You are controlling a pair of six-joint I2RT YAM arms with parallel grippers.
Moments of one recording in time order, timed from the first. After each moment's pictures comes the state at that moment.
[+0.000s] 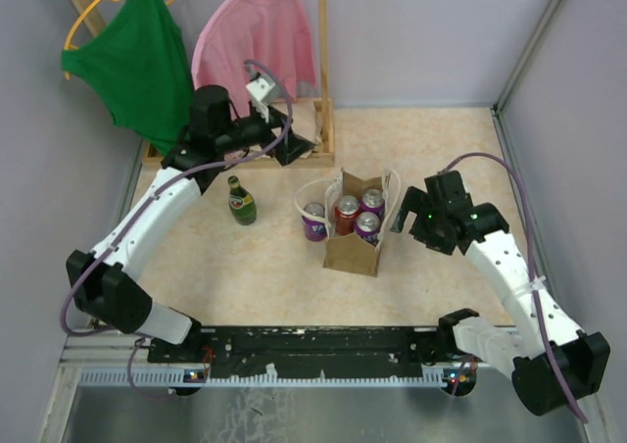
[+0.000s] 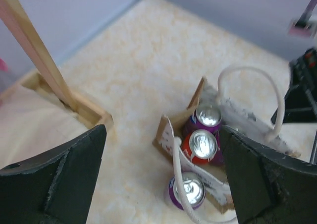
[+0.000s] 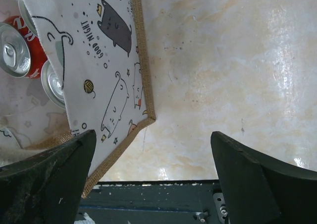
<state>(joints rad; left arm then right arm) -0.45 1.50 1.42 -0.19 0.58 0.05 0.32 0.99 0.94 -0.94 0.05 0.70</state>
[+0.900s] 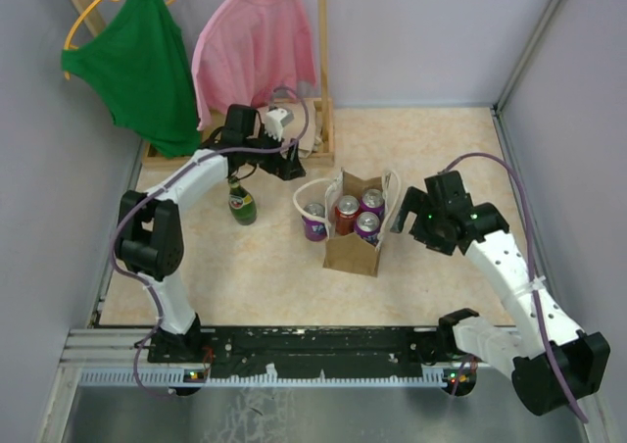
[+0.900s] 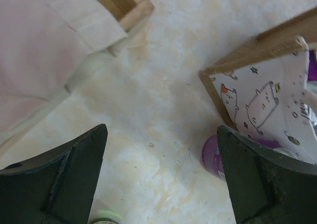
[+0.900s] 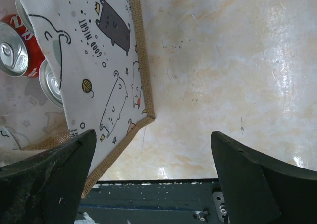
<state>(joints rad) -0.34 1.84 1.44 -0.27 0.50 0.06 0.32 1.00 0.94 -0.94 0.05 0.70</state>
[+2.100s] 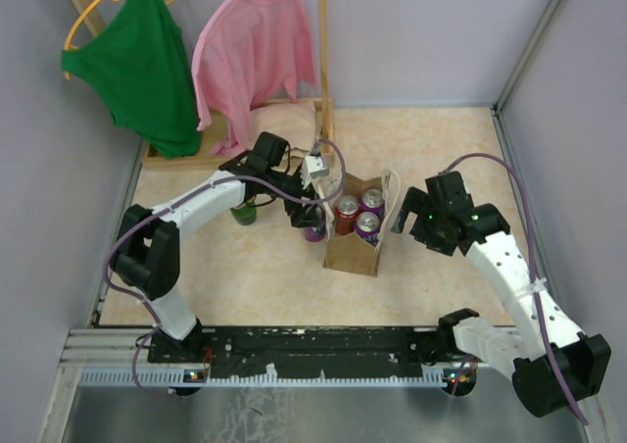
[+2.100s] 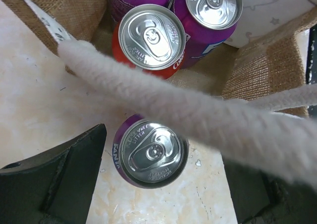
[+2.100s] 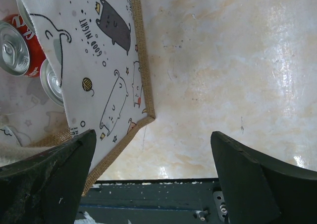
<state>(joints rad) -0.55 1.72 1.28 -0.41 0.76 0.48 0.32 0.99 0.94 -0.95 0.05 0.70</state>
